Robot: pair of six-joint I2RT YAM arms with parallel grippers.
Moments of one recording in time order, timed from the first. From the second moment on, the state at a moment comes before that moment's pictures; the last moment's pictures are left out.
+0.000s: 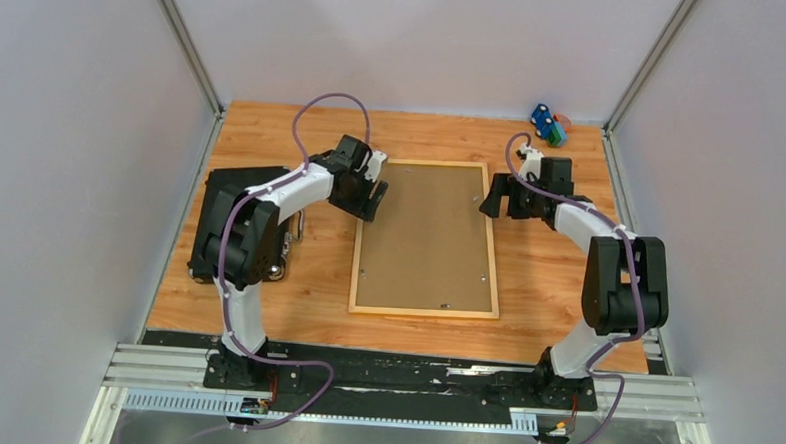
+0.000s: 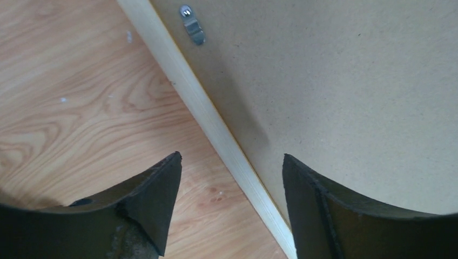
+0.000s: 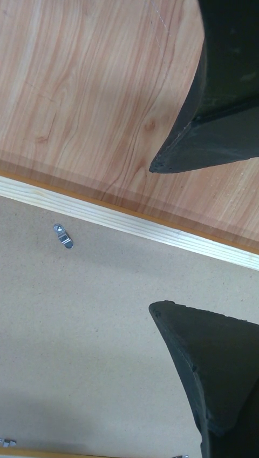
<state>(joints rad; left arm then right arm) -0.44 1.90 1.39 -0.53 0.09 0.02 0.04 1.67 1.00 -0.11 -0.43 0.06</state>
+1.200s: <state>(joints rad) -0.44 1.99 1.42 -0.57 0.14 -0.01 0.04 1.68 1.00 -0.11 -0.42 0.03</state>
